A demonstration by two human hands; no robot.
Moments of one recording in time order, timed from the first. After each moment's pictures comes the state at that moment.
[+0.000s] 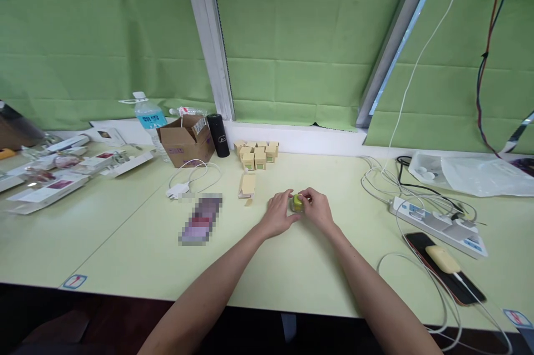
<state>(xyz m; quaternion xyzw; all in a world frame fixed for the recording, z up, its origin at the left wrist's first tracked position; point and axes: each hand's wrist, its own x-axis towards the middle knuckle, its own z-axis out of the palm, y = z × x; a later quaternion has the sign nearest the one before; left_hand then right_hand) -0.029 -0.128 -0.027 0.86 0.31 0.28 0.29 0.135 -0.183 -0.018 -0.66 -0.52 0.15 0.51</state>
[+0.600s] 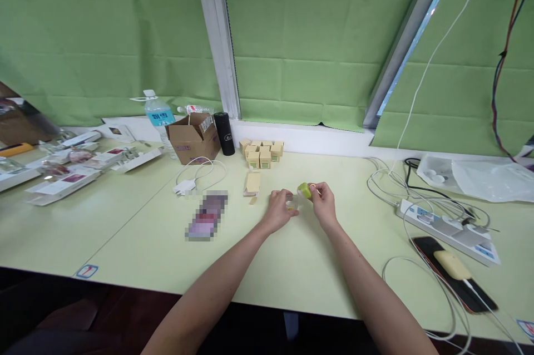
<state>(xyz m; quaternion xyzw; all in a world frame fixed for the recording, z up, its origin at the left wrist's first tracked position) -0.026 -0.116 -0.031 0.79 0.39 0.31 0.36 0.126 -0.172 -0.016 -0.56 -0.38 0.25 0.69</state>
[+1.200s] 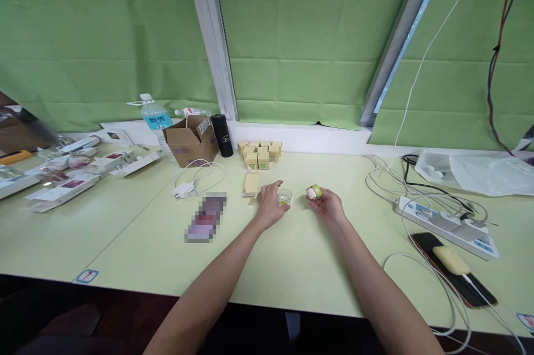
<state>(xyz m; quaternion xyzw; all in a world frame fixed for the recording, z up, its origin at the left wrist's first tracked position) -0.040 -0.102 -0.028 0.81 0.41 0.33 0.28 0.148 -0.179 -0.010 -0.47 -0.13 0.50 0.72</state>
